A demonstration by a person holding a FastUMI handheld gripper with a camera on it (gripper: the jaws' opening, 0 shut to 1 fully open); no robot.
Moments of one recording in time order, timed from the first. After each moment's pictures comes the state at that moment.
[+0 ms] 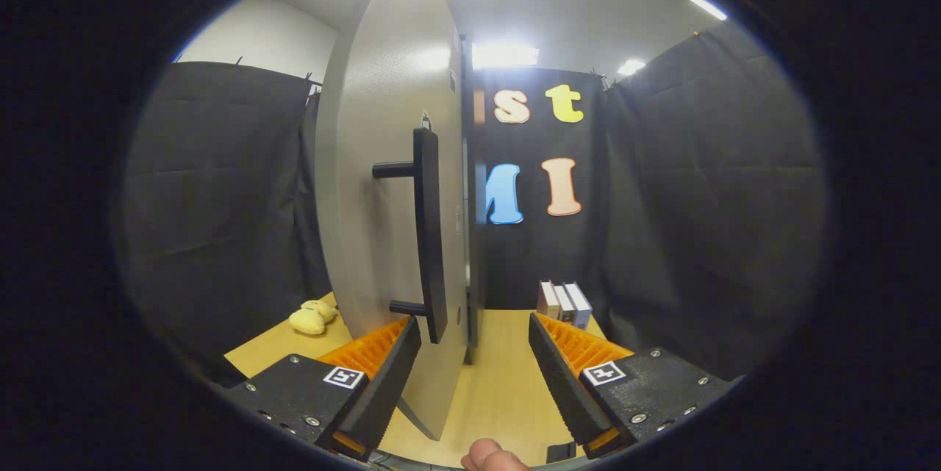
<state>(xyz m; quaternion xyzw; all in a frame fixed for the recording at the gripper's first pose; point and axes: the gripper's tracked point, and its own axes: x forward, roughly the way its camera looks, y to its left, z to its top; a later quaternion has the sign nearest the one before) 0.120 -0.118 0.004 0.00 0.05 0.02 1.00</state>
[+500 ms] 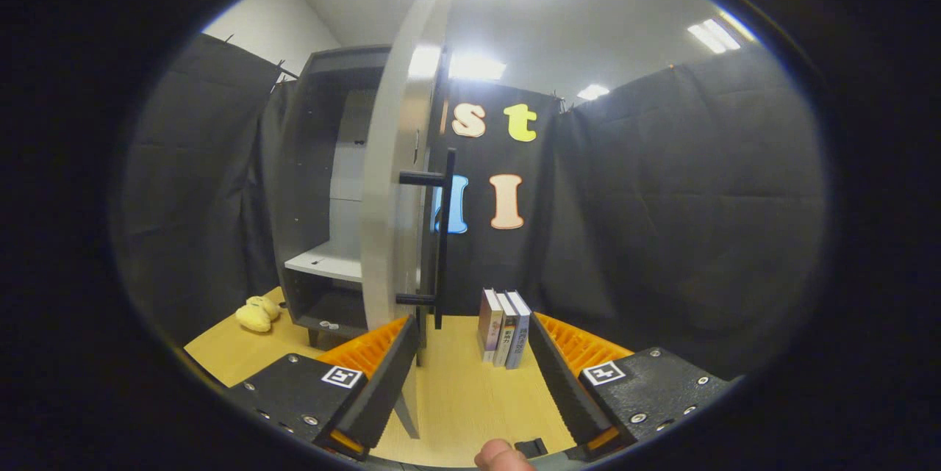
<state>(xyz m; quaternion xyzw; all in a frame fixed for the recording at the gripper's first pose) 0.092 -0.119 0.014 -0.04 0.02 -0.09 0.99</state>
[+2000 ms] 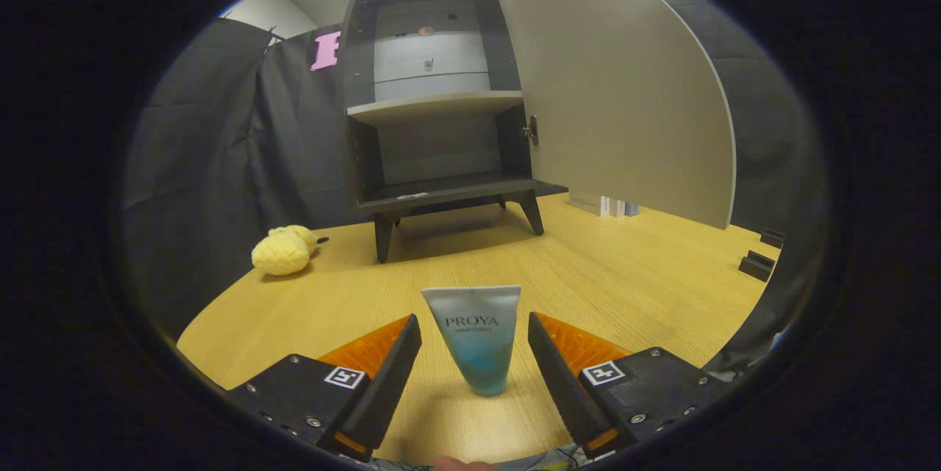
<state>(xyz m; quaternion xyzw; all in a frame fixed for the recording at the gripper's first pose) 0.174 0.143 -0.363 0.06 0.12 -0.10 0.99</state>
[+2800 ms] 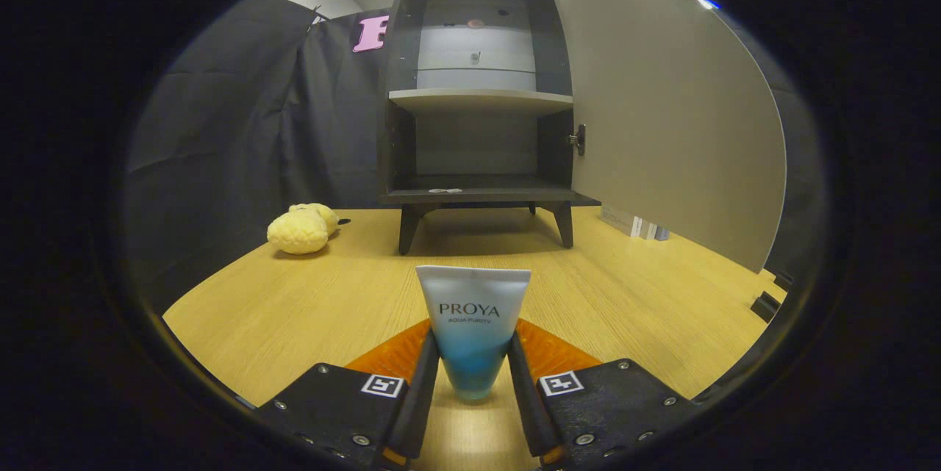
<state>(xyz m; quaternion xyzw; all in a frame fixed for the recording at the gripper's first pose) 0.191 0.155 -0.336 0.01 0.12 -0.04 0.99</state>
